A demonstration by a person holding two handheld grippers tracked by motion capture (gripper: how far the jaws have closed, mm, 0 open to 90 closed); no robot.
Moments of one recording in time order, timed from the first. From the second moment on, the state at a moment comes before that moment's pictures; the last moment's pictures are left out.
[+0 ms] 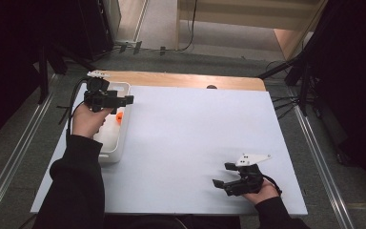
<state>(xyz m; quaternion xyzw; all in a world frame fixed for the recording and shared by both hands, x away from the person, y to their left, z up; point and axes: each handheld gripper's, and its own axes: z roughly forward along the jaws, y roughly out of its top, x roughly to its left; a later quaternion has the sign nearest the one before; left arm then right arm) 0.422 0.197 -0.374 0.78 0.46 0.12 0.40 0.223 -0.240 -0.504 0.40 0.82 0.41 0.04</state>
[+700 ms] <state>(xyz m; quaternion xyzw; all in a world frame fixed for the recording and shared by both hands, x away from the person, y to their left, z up) 0.415 0.176 -0.377 0.81 0.42 0.09 0.41 0.223 -0.239 -0.504 0.40 0.82 0.41 0.04</state>
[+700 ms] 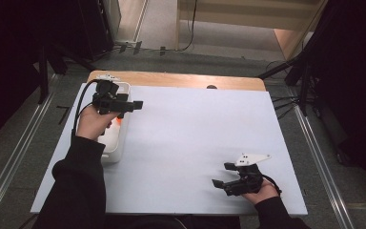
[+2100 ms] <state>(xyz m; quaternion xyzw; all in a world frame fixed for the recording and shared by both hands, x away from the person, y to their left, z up) 0.388 0.145 -0.395 0.83 0.37 0.06 0.40 0.223 -0.241 -0.505 0.40 0.82 0.40 0.04</state>
